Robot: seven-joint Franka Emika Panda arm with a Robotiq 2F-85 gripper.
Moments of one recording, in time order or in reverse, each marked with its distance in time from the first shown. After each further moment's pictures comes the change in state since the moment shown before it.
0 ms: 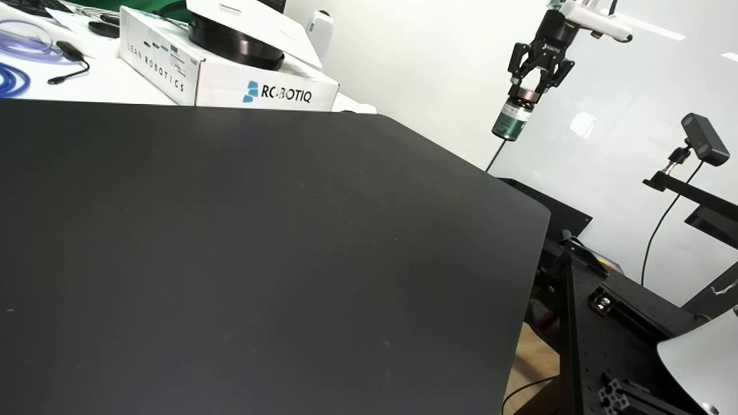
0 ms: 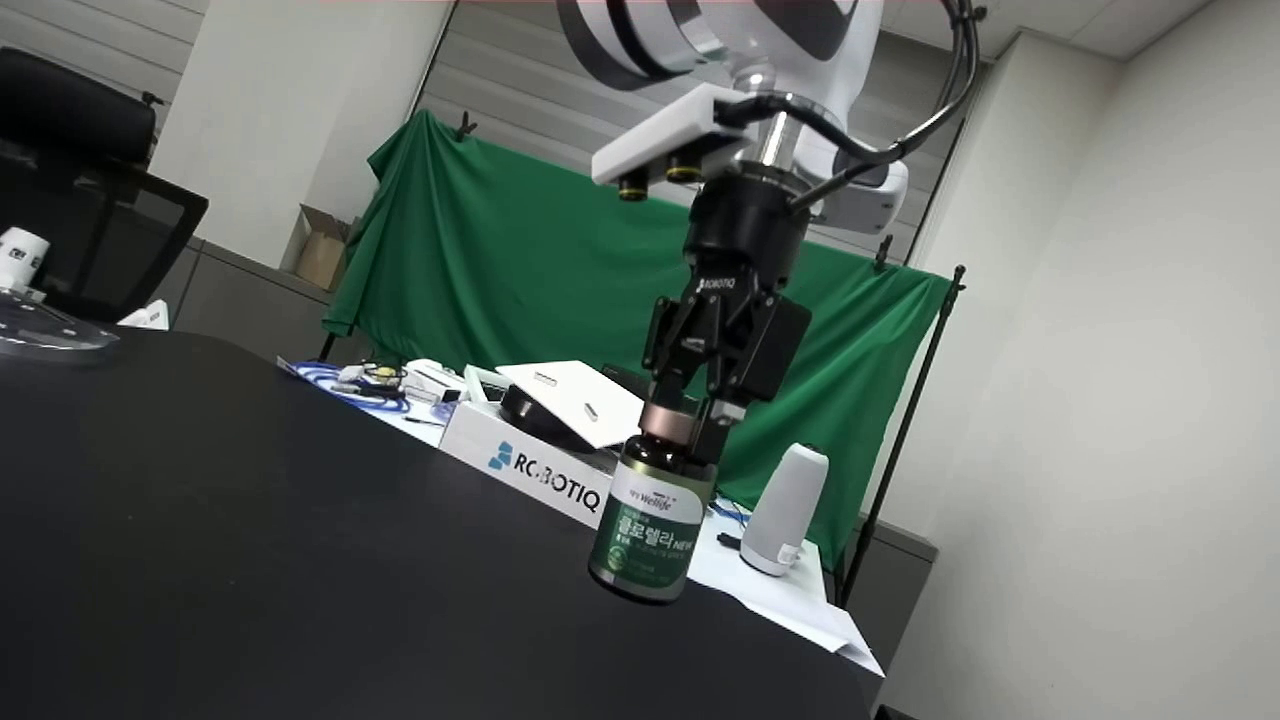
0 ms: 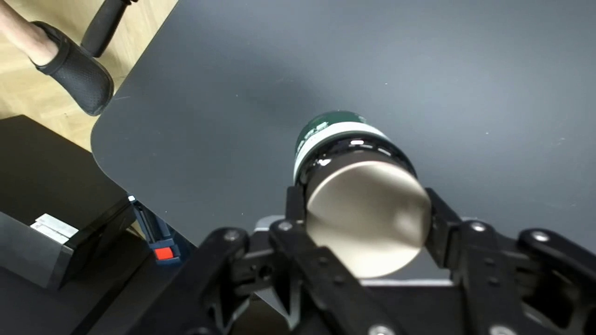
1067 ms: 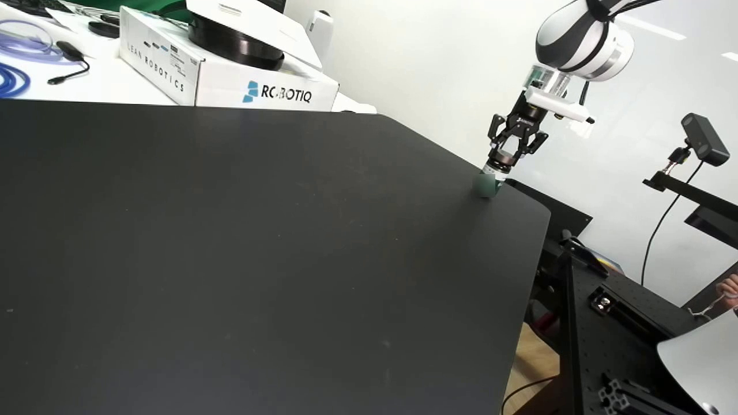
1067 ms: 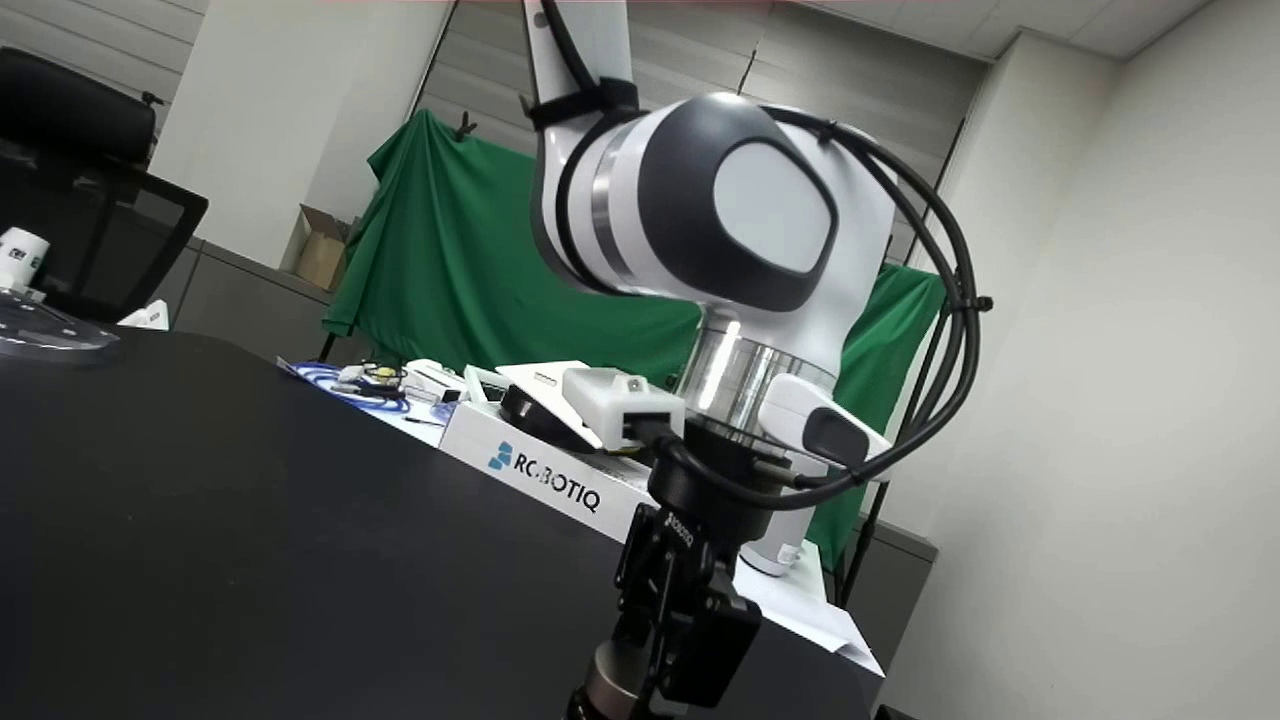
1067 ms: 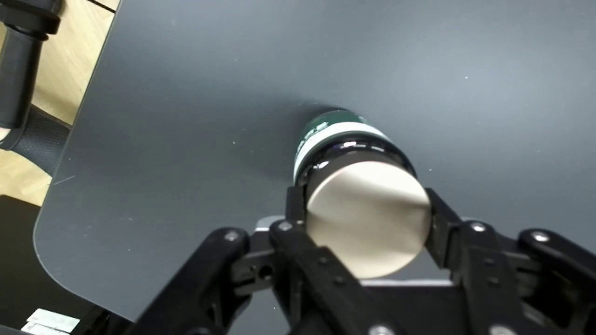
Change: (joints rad) arm -0.061 0.269 -0.038 -0.093 0.222 0.334 -0.048
